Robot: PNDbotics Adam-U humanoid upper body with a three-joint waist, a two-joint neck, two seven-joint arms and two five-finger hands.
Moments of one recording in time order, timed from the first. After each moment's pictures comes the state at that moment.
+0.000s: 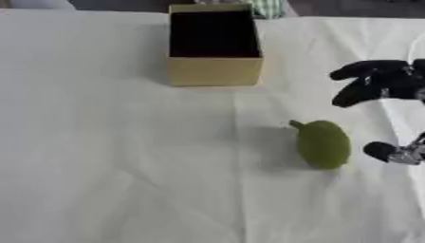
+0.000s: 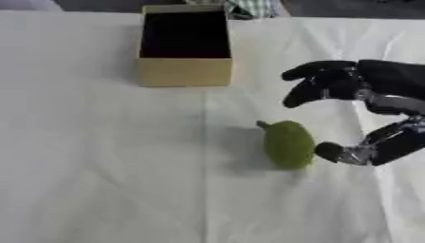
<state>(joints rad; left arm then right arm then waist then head) -0.35 0.43 0.40 -1.98 0.08 -0.33 0.22 -0.62 -0.91 0.33 -1.79 0.06 -0.59 0.57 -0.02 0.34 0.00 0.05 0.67</state>
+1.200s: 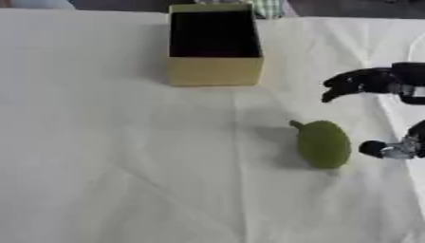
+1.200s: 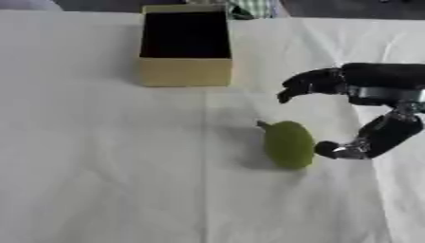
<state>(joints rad) -0.34 0.43 0.40 -1.98 0.09 -0.33 0.20 -0.65 -0.86 0.32 -1.70 0.16 -0.44 0.71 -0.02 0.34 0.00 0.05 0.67</state>
